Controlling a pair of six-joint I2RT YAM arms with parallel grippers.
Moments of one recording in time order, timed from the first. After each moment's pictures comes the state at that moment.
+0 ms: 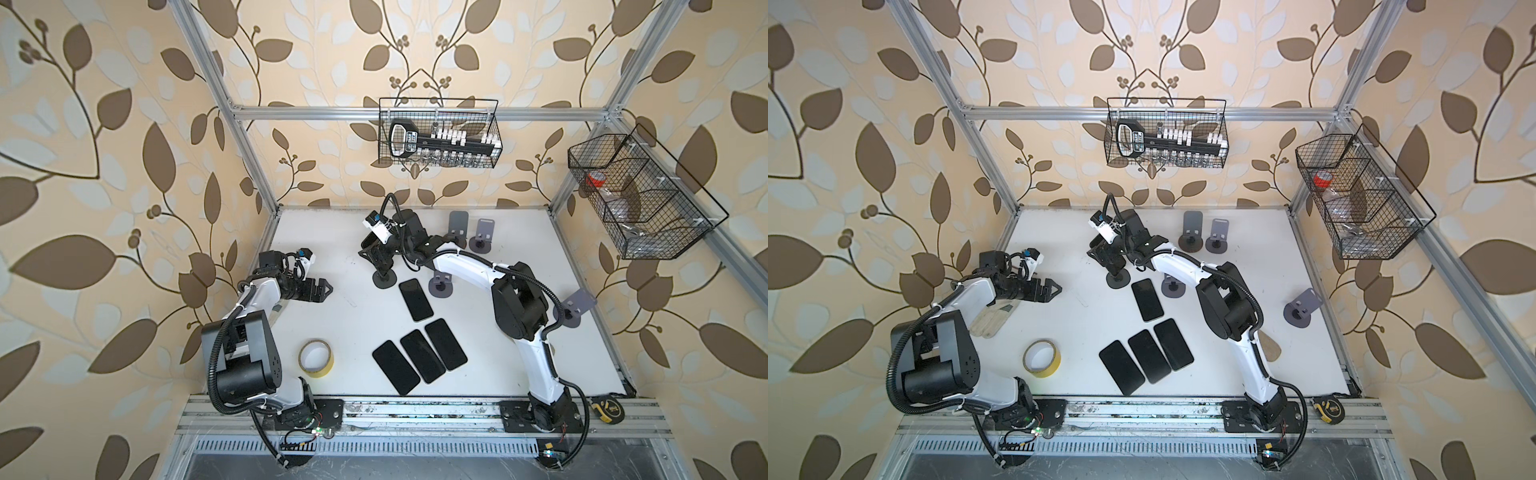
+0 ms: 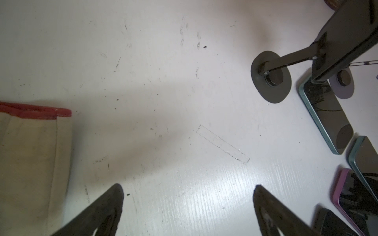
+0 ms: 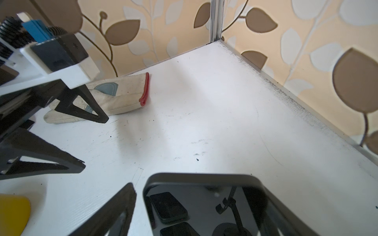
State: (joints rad) left arm 0.32 1.47 0.87 -0.52 0.54 0.36; right arm 0.68 2.21 1.82 -0.12 -0.29 -0.11
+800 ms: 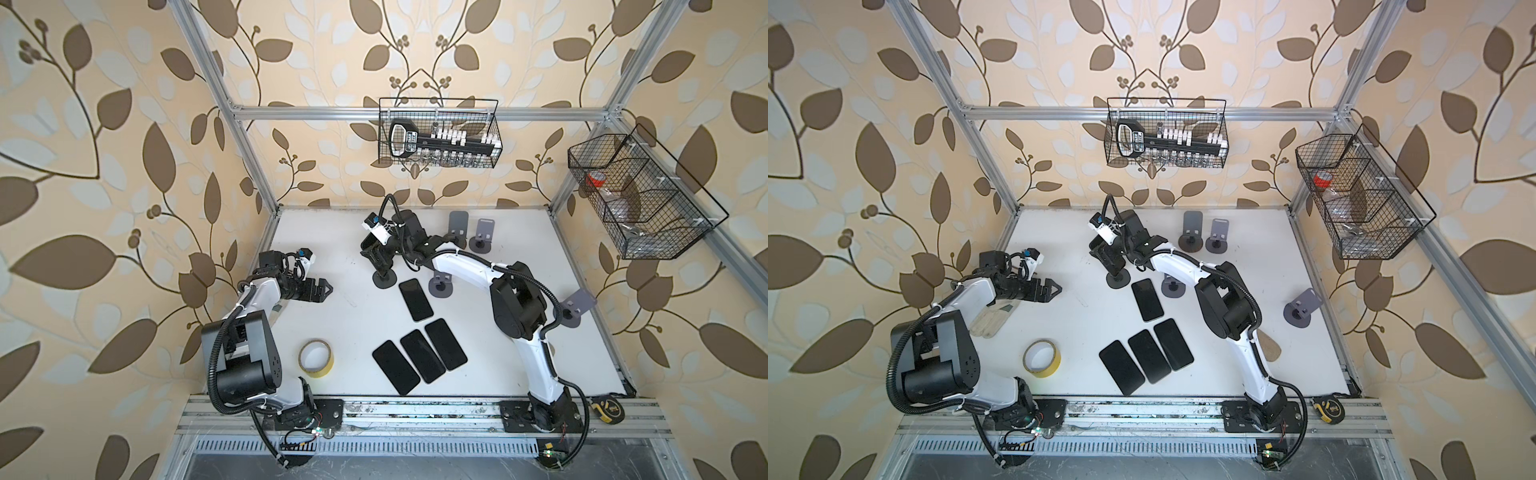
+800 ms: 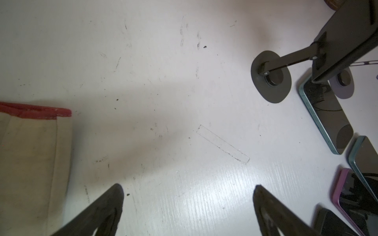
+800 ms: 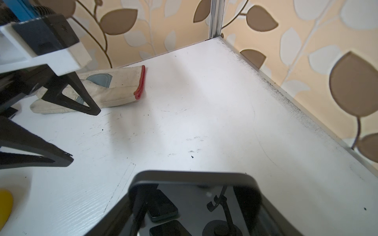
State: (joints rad) left arm 0.32 1.47 0.87 -0.52 0.54 0.36; right arm 0.68 2.22 1.83 -0.13 -0.27 -0.17
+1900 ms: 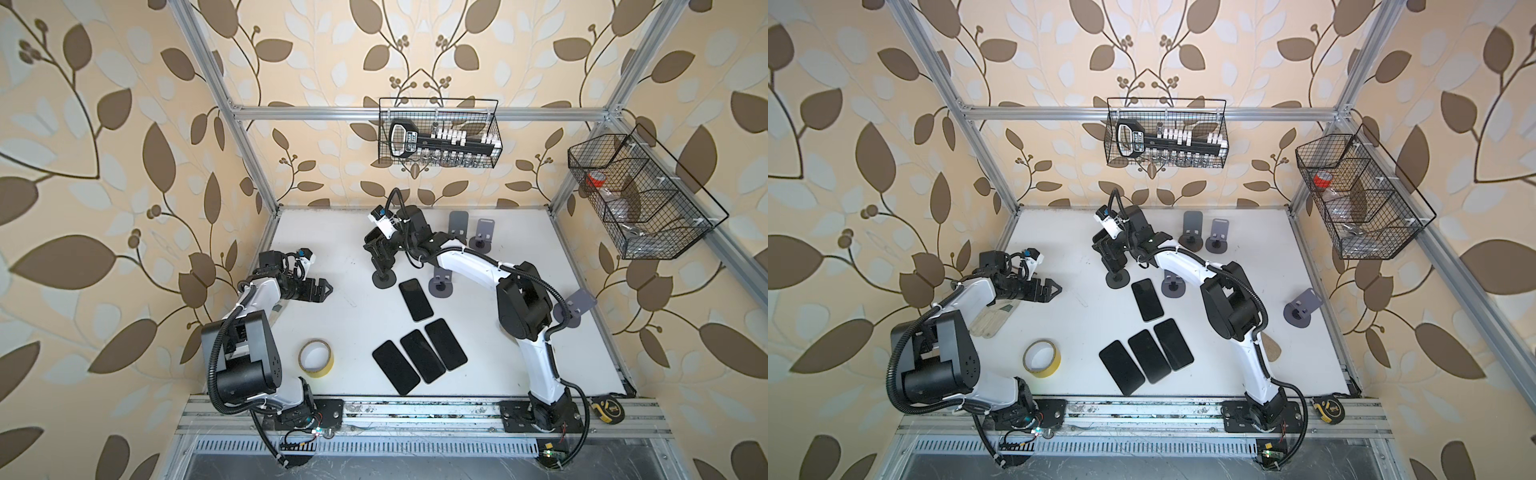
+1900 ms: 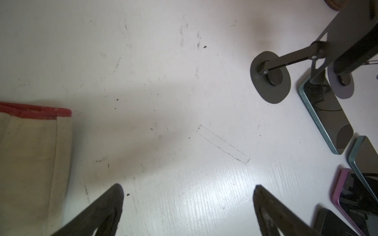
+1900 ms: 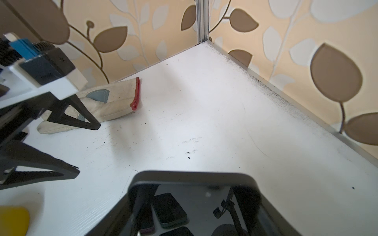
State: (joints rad) left arm 0.32 1.47 0.87 -0.52 0.54 0.36; right arm 0.66 2.17 1.83 -0.15 -0.25 -0.07
